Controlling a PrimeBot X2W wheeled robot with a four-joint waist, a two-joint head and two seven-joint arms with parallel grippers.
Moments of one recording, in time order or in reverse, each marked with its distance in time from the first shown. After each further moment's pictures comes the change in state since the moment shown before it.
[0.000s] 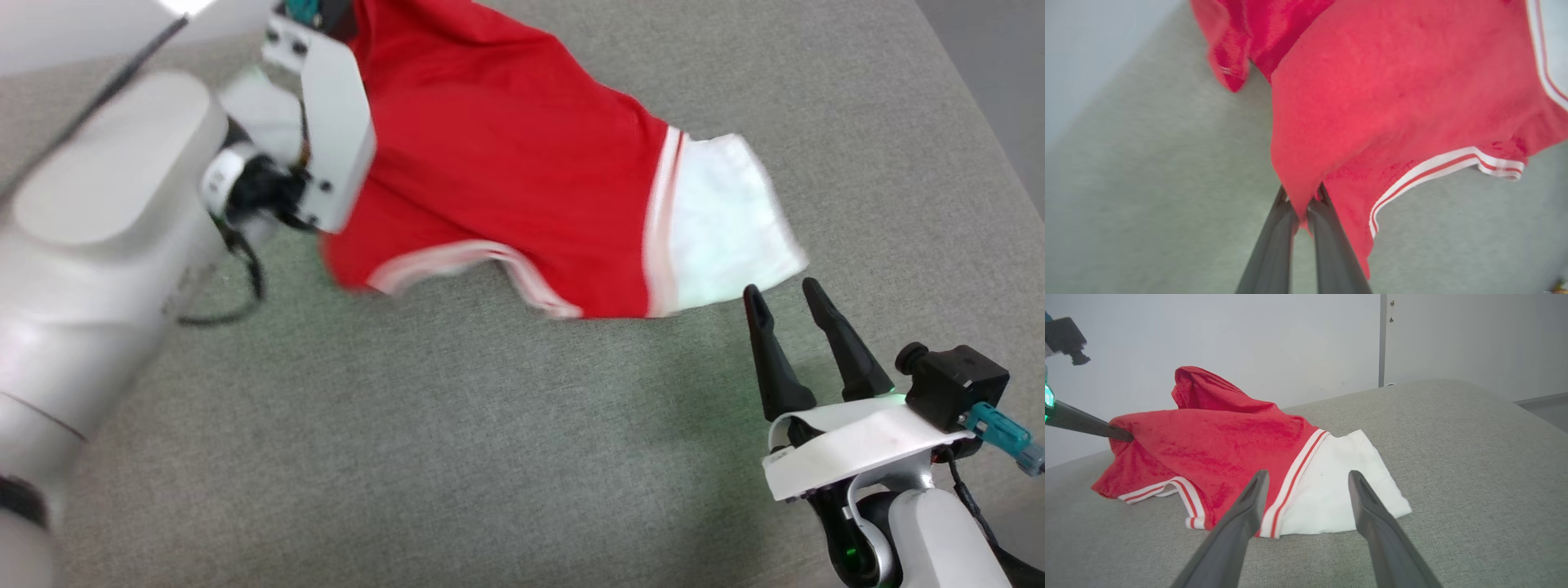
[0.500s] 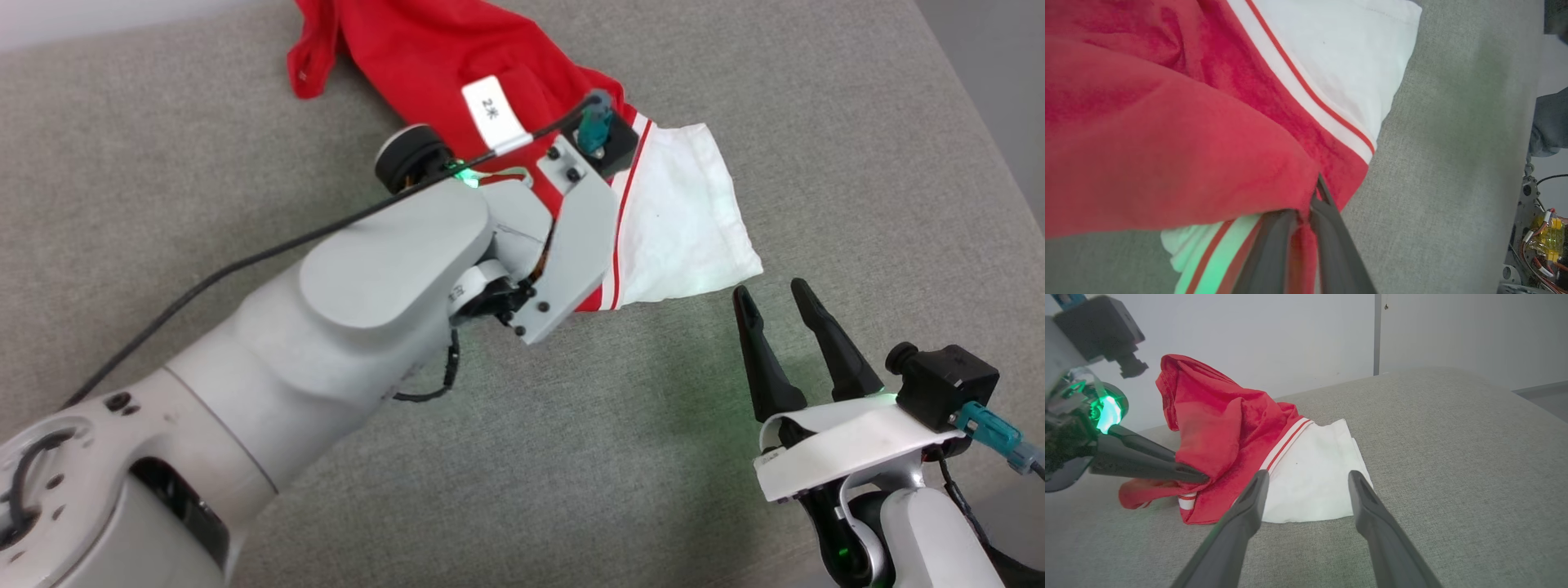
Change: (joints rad) left arm 0.048 -0.255 -0.160 -0.072 0.090 -0.060 -0.114; right arm -0.004 0.002 0.019 0.003 0.011 0.000 -0.002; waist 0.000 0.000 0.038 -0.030
